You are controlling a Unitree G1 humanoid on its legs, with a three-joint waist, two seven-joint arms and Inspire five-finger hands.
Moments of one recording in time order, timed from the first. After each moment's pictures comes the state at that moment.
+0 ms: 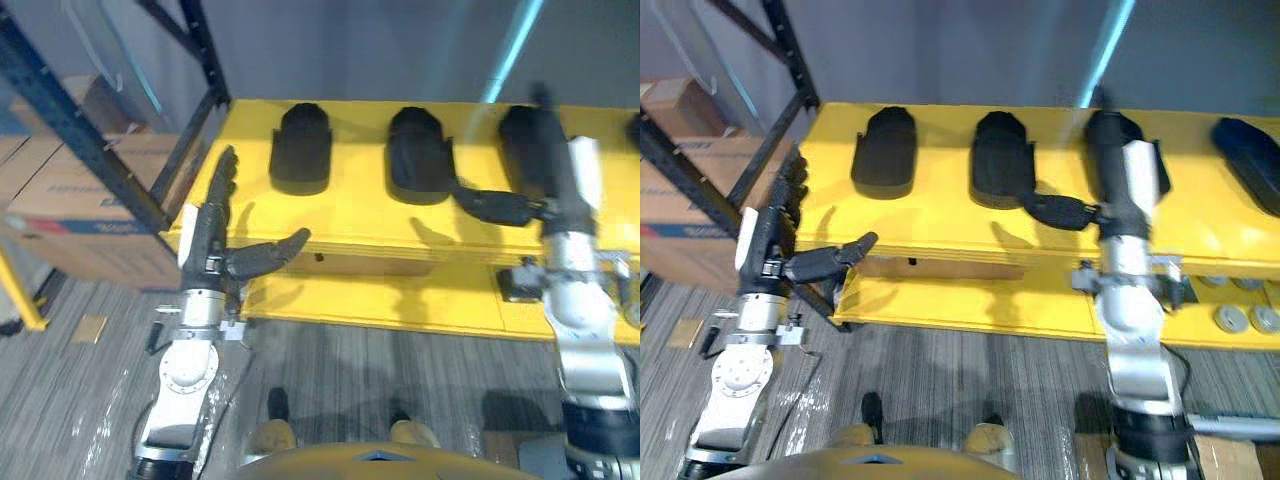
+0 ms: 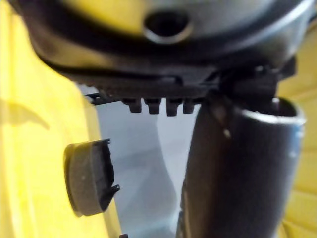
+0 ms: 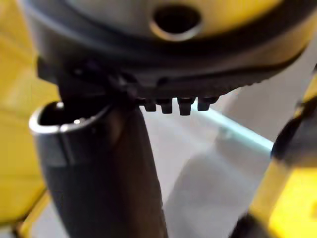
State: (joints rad) left arm 0.20 0.25 0.01 -0.37 0.13 -0.23 0.16; right arm 0.07 -0.41 -0.32 -0.40 -0.17 -0.06 -0.19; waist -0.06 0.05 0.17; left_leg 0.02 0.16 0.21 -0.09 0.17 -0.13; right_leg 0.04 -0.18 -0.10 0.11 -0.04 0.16
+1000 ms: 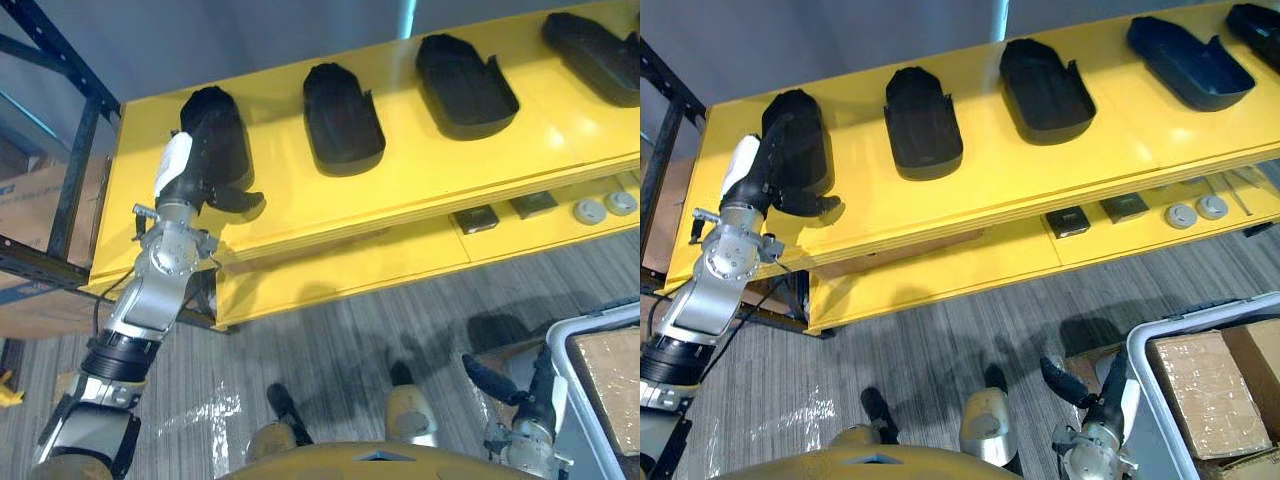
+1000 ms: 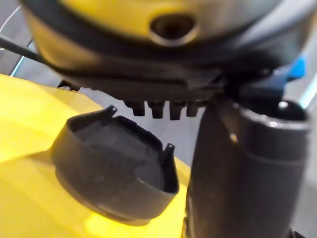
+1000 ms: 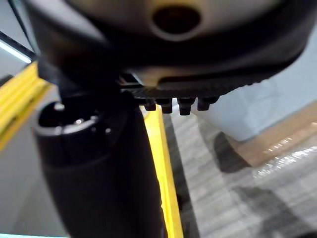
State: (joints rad) left arm -0.38 0.61 -0.16 -0.07 0.24 0.32 0.18; right arm 0.41 -0.11 -0.21 0.42 0.02 -0.19 -0.34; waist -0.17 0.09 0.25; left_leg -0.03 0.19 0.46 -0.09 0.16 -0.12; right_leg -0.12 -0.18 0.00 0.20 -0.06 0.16
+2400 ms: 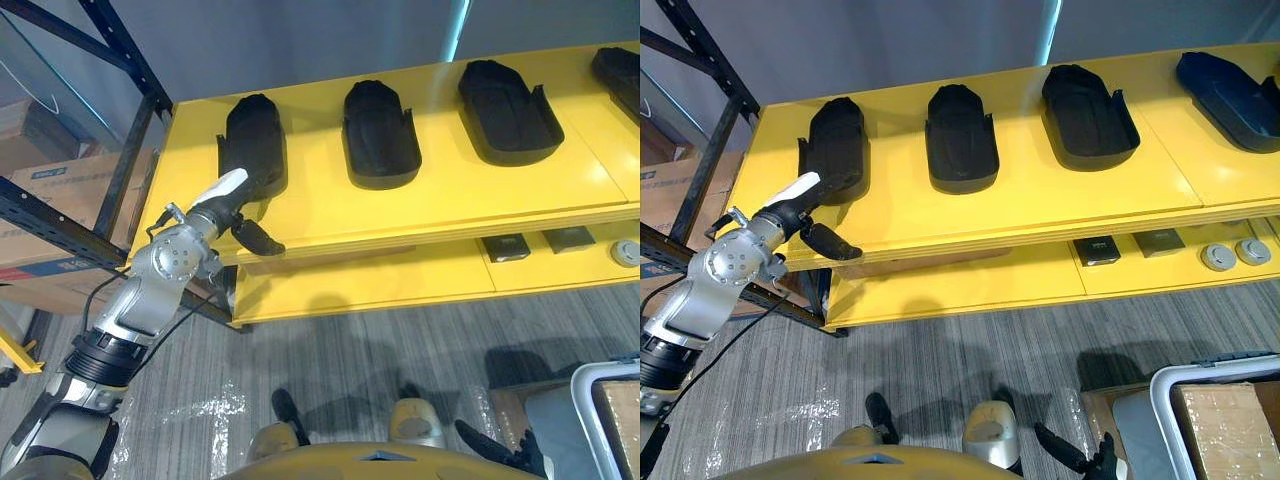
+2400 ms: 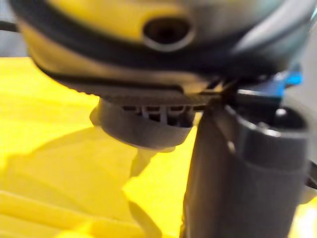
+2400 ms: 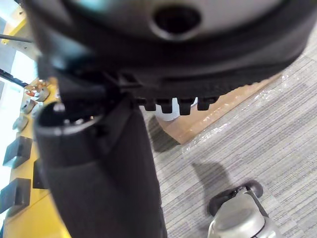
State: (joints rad) left arm -0.34 0.72 -0.25 -0.12 0.29 0.30 -0.29; right arm 0.40 -0.09 -0.33 0.71 0.14 -0.11 -0.24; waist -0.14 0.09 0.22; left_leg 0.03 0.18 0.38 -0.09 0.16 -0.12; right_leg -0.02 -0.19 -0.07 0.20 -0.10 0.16
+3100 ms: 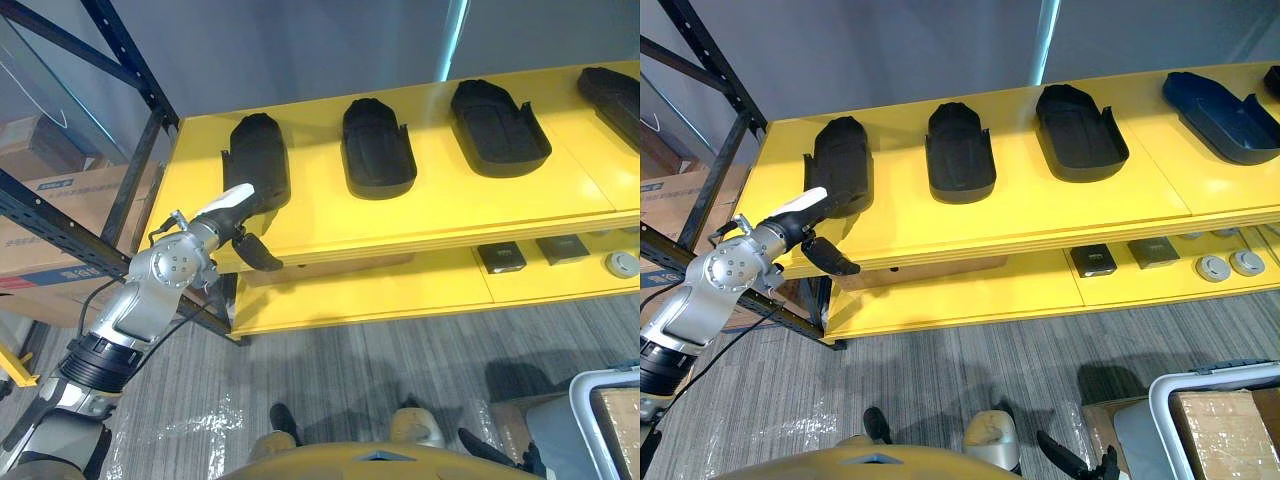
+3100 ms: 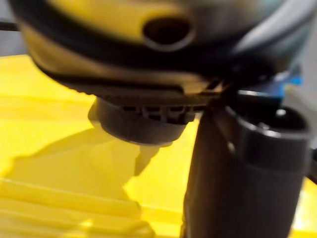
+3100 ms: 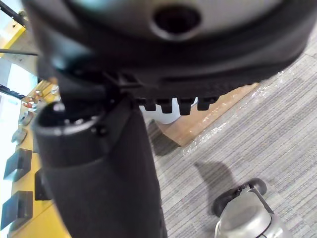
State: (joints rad) left arm -0.31 0.75 -0.26 -0.12 0.31 0.26 -0.37; right arm 0.40 -0.07 -0.37 0.74 0.14 -0.11 -0.24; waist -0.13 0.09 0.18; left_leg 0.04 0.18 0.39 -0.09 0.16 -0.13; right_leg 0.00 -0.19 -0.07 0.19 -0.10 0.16
